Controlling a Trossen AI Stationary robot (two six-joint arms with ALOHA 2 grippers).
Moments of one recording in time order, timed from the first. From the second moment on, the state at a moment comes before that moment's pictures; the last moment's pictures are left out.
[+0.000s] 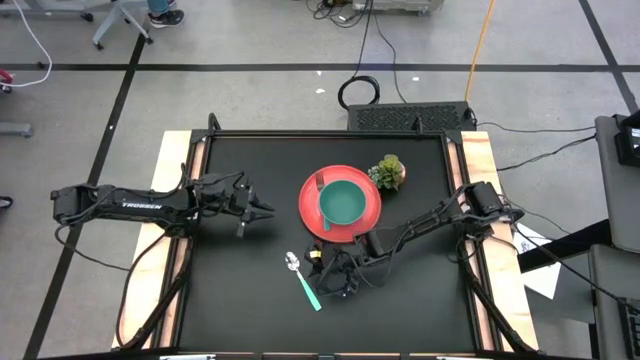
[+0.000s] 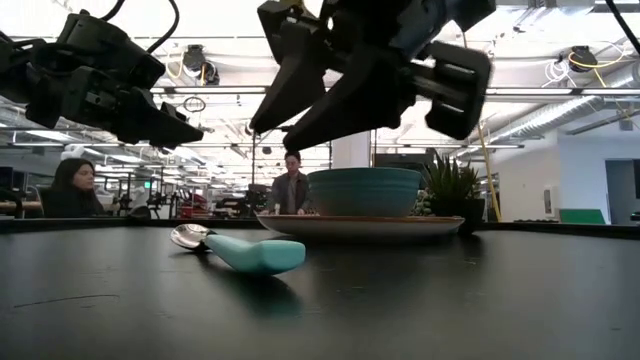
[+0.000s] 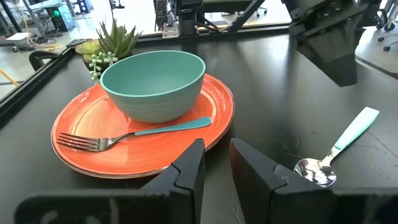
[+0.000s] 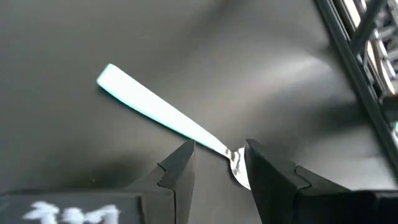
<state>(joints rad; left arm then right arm) 0.28 0.90 0.12 0.50 0.40 0.18 0.30 1.93 1.27 -0.10 -0.05 -0.82</state>
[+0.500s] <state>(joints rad) 0.28 0.90 0.12 0.50 0.40 0.18 0.28 1.93 1.32 -0.09 0.06 -1.11</state>
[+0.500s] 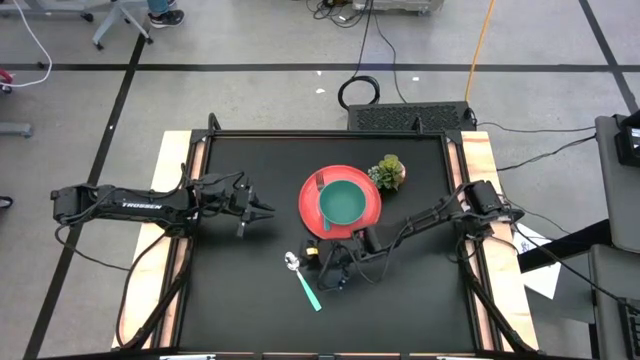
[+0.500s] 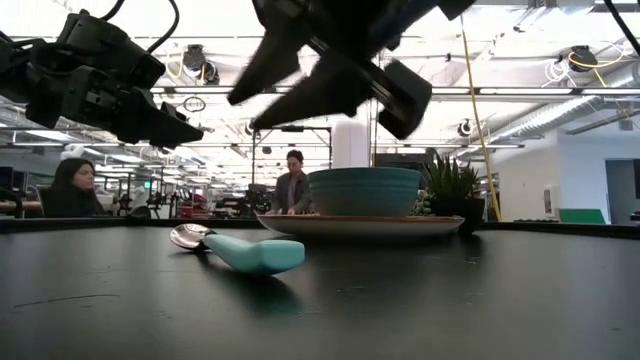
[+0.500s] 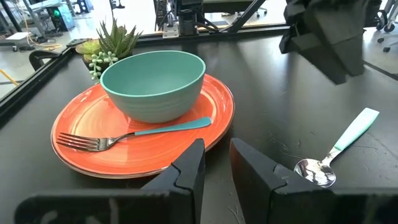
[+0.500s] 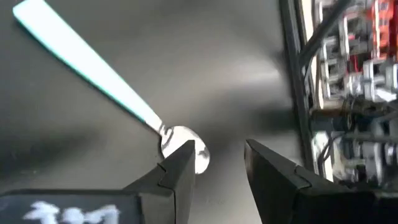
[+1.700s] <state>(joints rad) 0.26 0.90 0.12 0.42 0.50 0.17 0.28 1.98 1.33 0.10 0.16 -1.09</state>
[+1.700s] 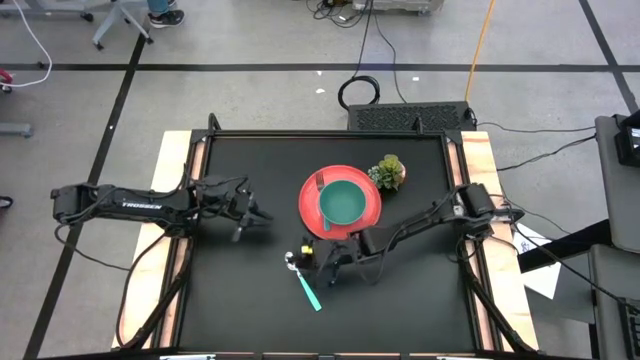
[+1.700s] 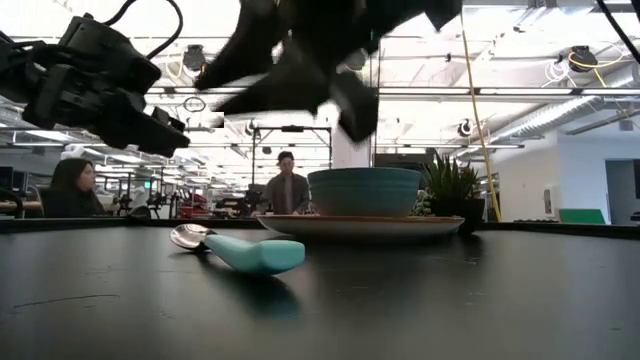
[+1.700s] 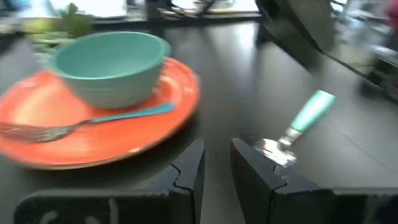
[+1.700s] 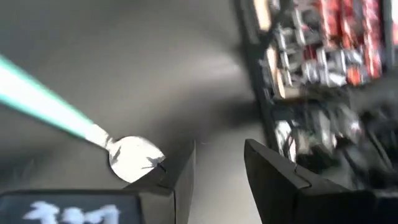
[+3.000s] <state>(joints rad) -0.11 1.45 0.77 -0.11 0.39 0.37 0.25 1.28 0.52 0.65 0.13 -0.30</state>
